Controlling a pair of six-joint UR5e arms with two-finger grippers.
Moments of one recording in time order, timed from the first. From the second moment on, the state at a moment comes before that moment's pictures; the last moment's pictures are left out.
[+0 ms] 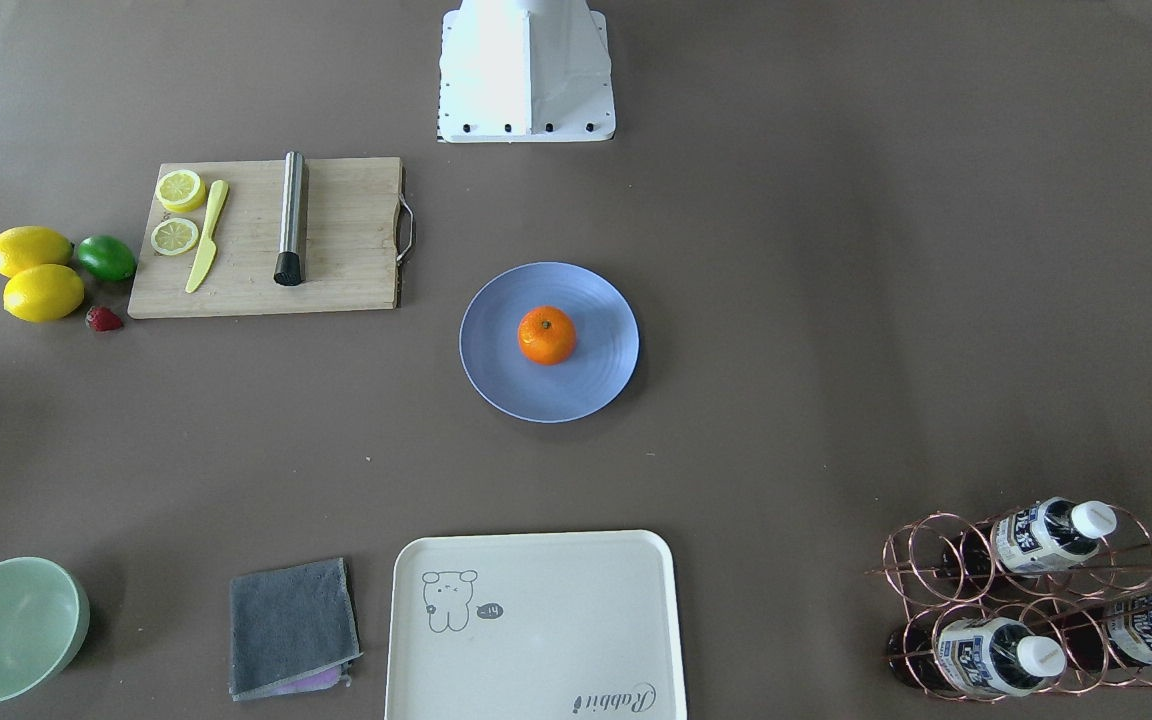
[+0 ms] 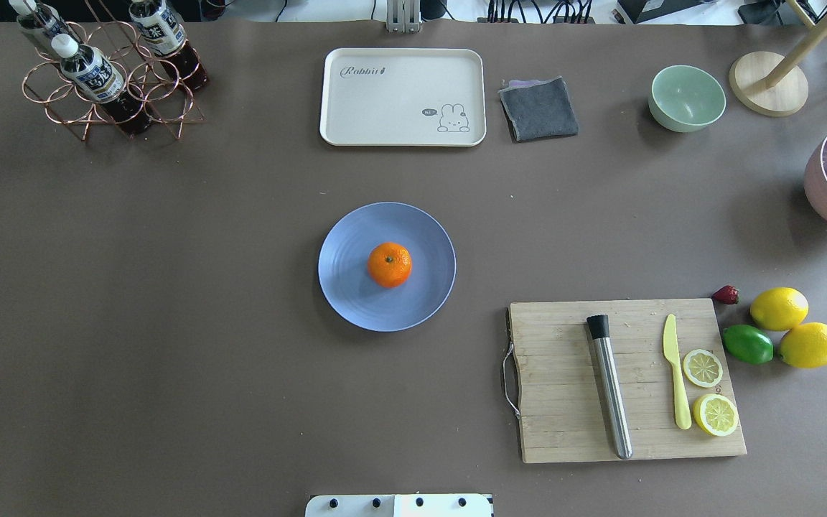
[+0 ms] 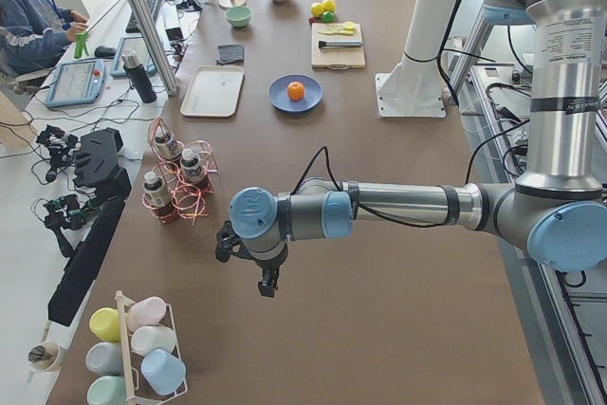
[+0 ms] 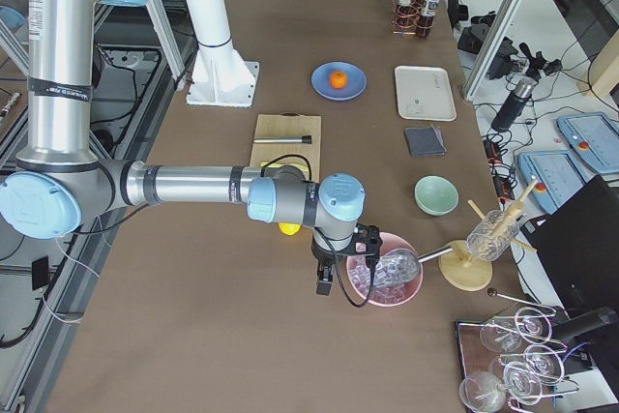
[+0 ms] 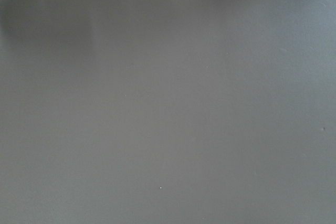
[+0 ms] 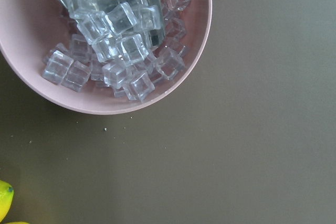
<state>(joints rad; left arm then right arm) -1.62 -1.52 -1.65 -1.44 -2.43 0.24 1.55 -1.68 1.71 -1.67 2.27 0.02</state>
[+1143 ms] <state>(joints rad) -1.63 -1.51 -1.65 -1.44 -2.43 0.24 1.50 -1.68 1.72 -1.67 2.29 0.02</state>
